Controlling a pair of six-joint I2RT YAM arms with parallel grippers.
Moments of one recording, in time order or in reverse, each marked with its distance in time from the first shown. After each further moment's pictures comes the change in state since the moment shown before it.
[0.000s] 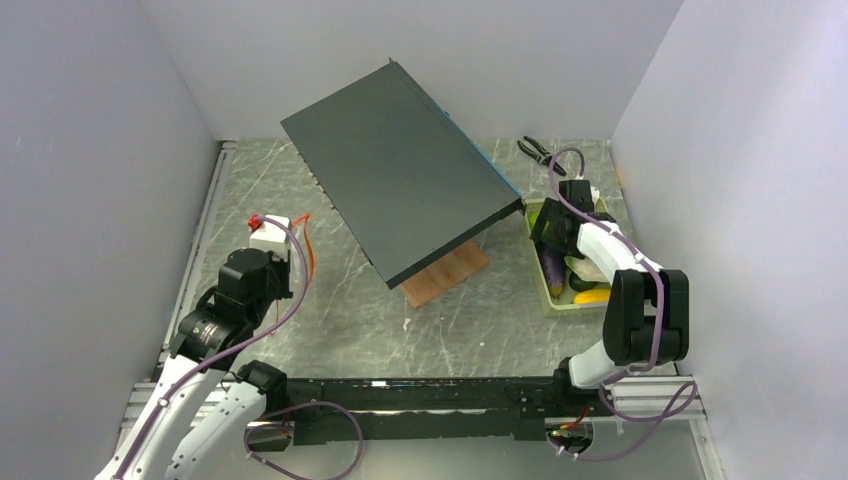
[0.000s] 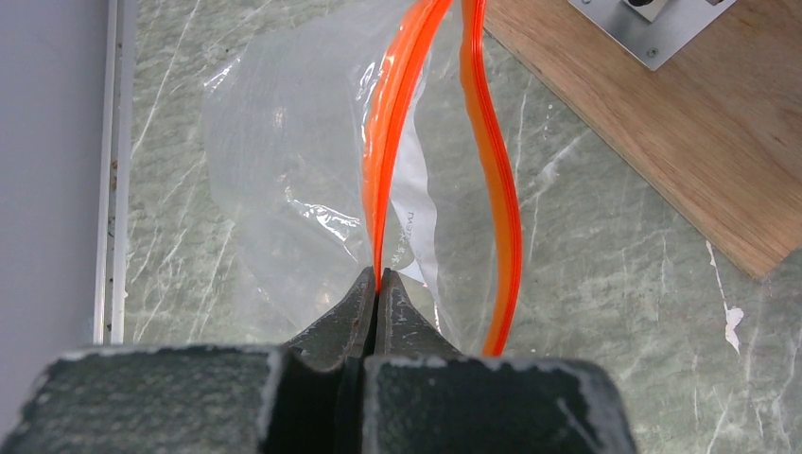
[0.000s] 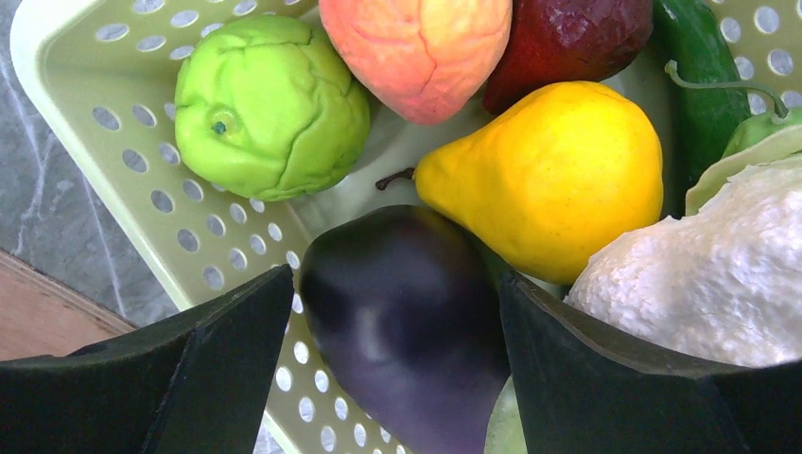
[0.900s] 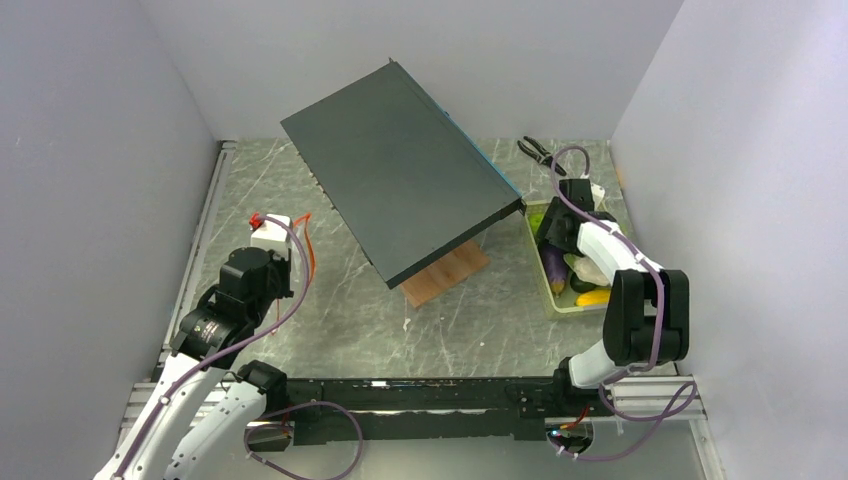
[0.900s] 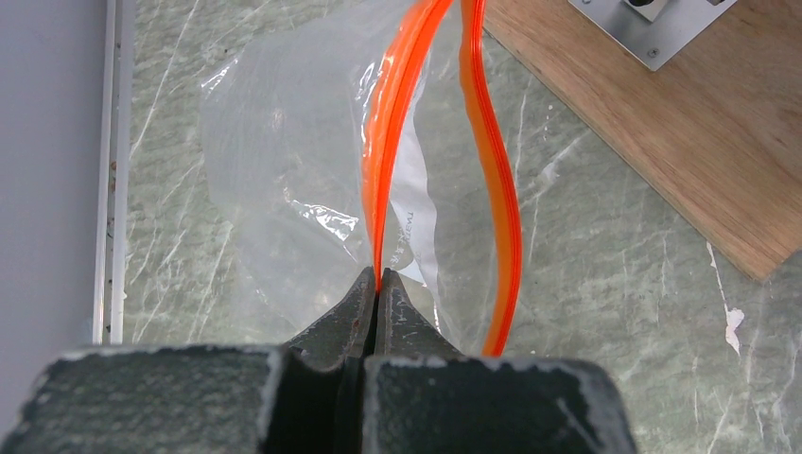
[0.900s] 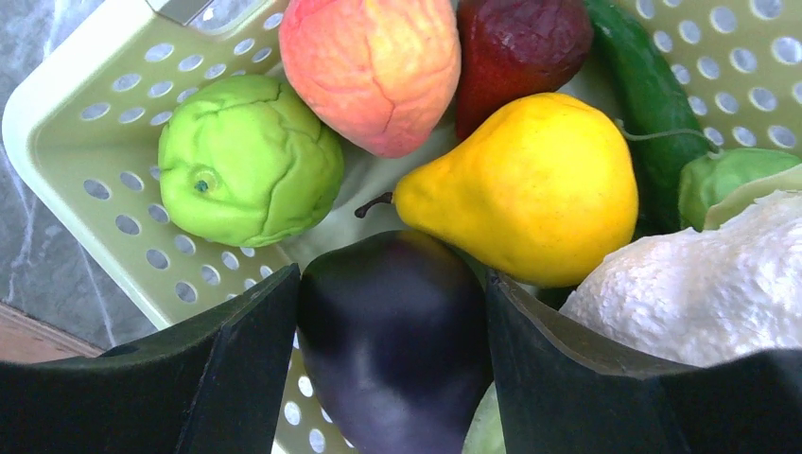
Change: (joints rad) left arm 0.000 0.011 0.000 0.005 0.000 0.000; right arm 0.002 0.004 0.003 0.019 0.076 0.042
